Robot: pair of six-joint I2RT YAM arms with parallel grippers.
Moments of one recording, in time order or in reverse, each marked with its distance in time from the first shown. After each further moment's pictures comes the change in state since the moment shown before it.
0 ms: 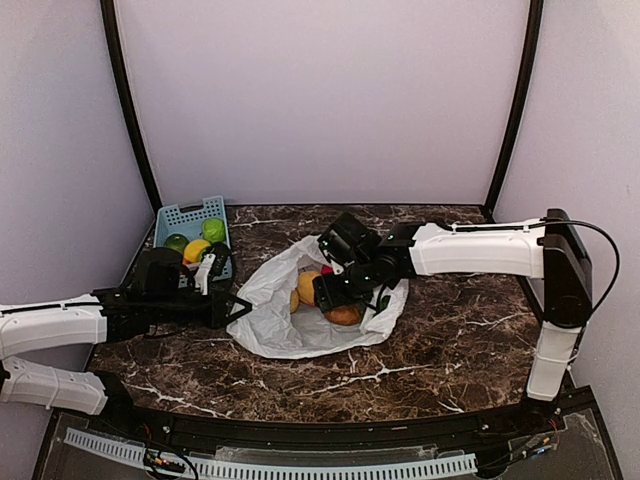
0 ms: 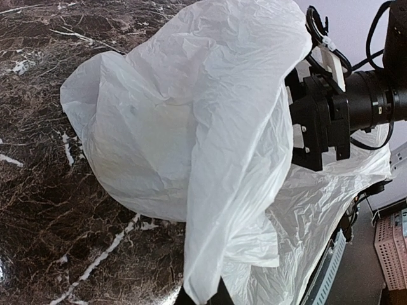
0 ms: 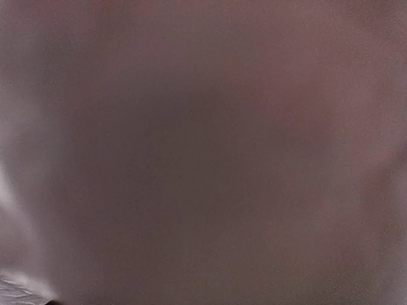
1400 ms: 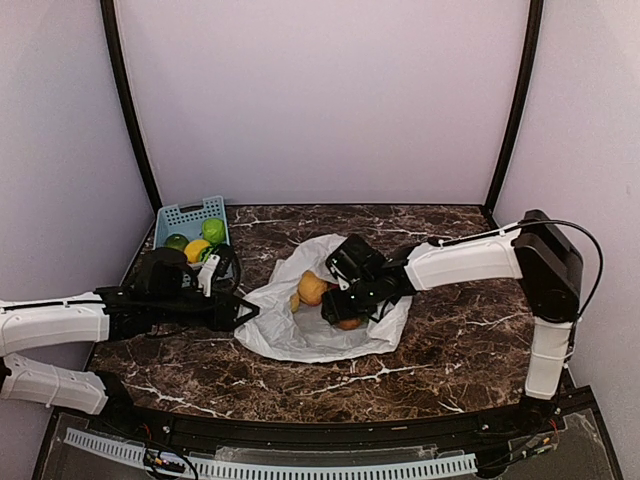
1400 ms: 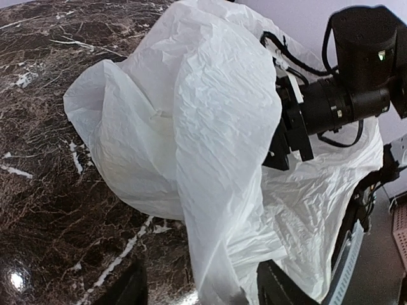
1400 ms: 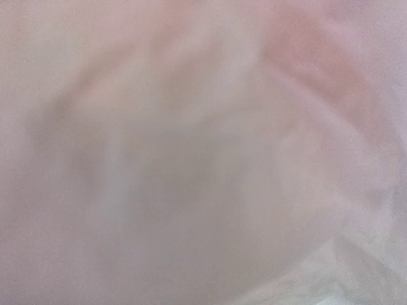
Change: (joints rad) left arm -0.015 0.026 -0.005 -0.010 -0.026 0.093; right arm -0.058 0.074 -0.158 0.222 -0.056 -0.036
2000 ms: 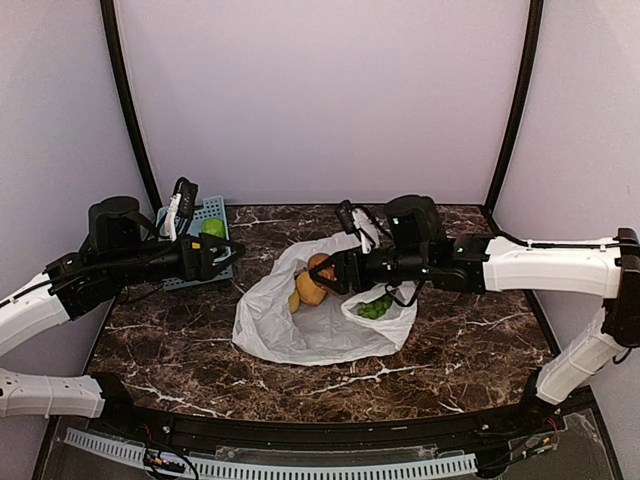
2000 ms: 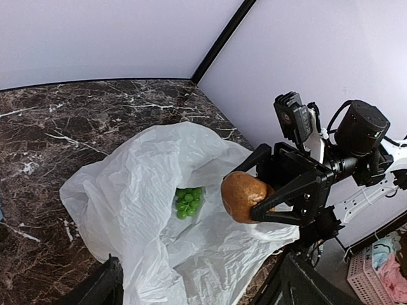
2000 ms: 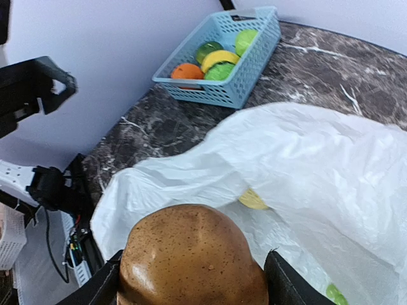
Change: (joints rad) left arm 0.000 -0.191 0.299 -0.222 -0.044 -0.090; right arm 0.019 -0.445 -0.211 0.309 -0.261 -0.068
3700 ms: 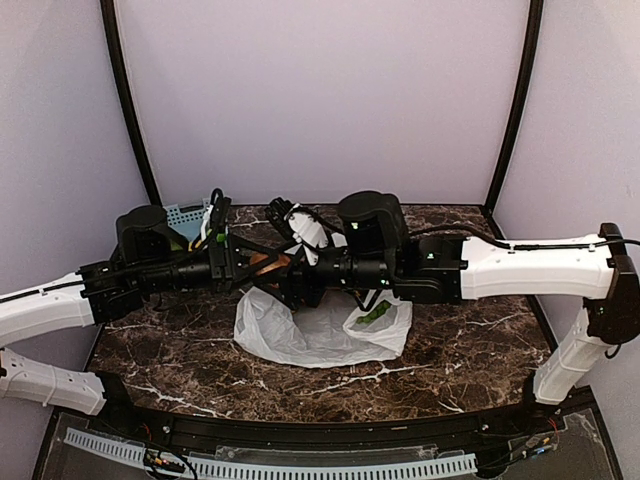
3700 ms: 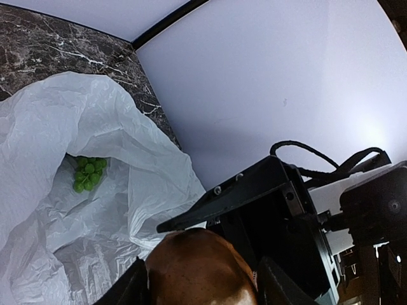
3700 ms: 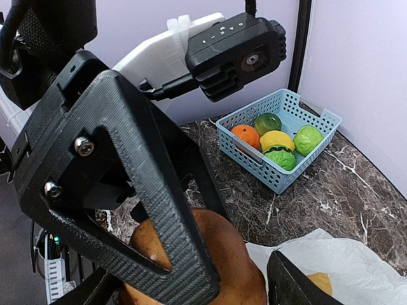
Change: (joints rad) left arm -0.131 0.143 -0.049 0.310 0.135 -0.462; right arm 0.242 0.115 0.242 0.049 0.153 -0.396
